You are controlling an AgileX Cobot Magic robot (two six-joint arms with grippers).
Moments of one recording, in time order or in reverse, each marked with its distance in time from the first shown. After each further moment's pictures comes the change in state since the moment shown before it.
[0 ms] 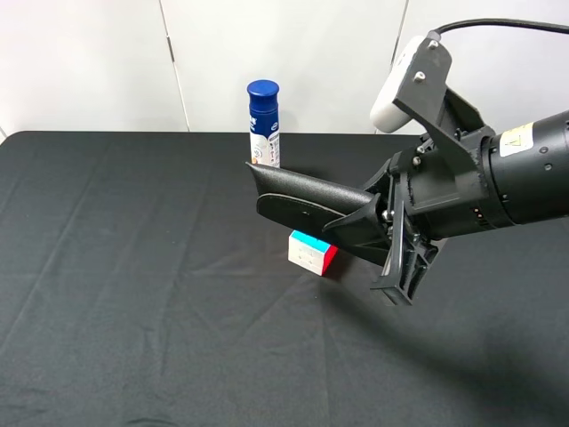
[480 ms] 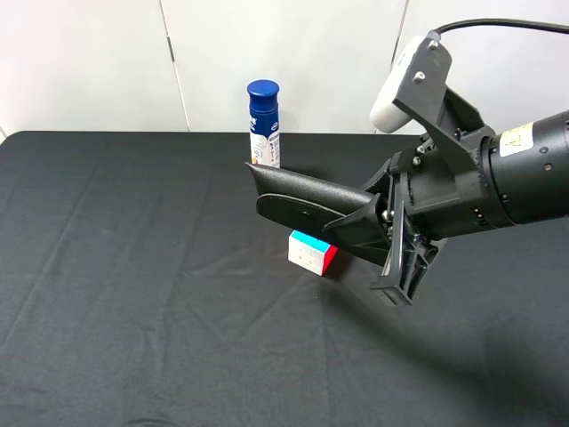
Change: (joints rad) left arm -0.519 0.000 0.000 0.000 0.000 0.000; right arm 0.000 0.000 0.000 0.000 0.000 0.000
